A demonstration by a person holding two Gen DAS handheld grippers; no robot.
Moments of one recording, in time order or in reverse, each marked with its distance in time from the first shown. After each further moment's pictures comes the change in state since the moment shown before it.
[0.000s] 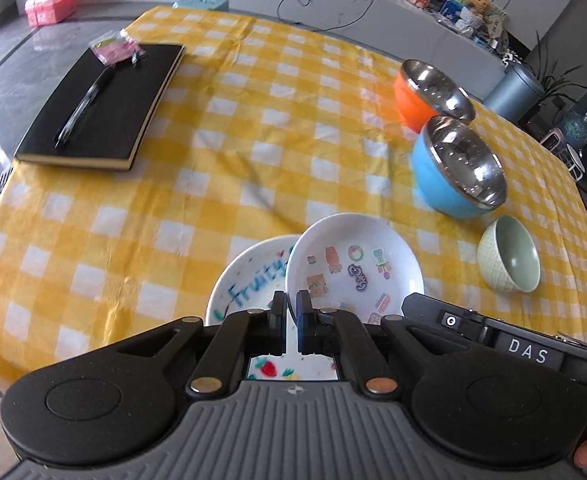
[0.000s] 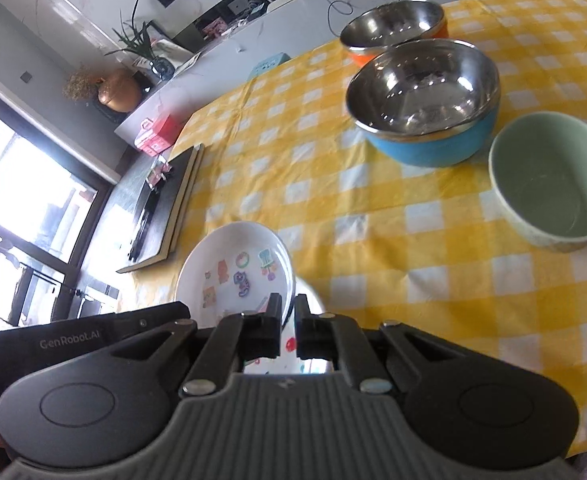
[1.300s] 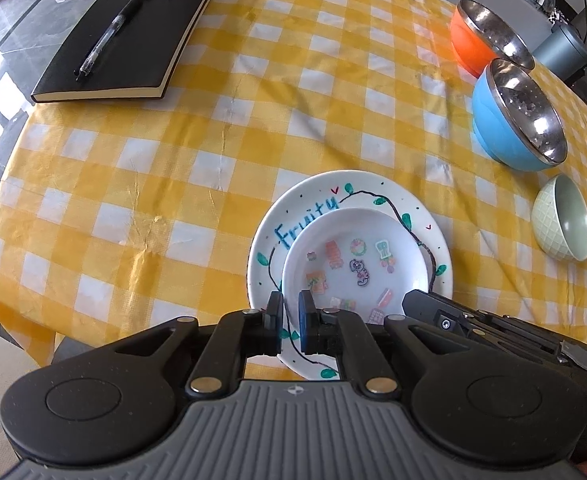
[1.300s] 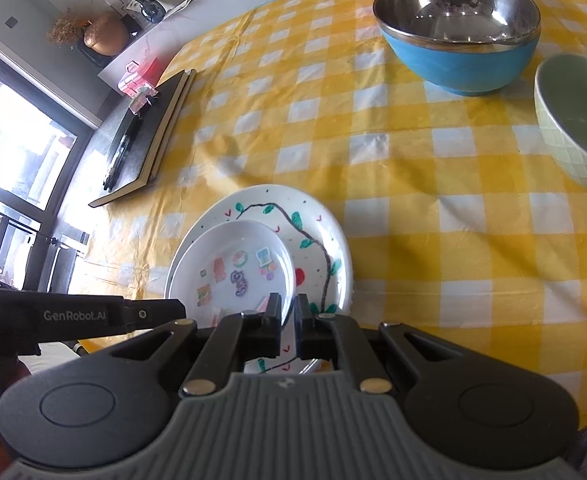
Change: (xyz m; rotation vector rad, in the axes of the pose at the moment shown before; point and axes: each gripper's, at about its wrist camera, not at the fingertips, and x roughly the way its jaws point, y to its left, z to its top) left arm 0.027 0.012 -0.002 -0.020 0.182 0.107; right arm 0.042 0.013 -0.023 -0.045 0.114 -0.069
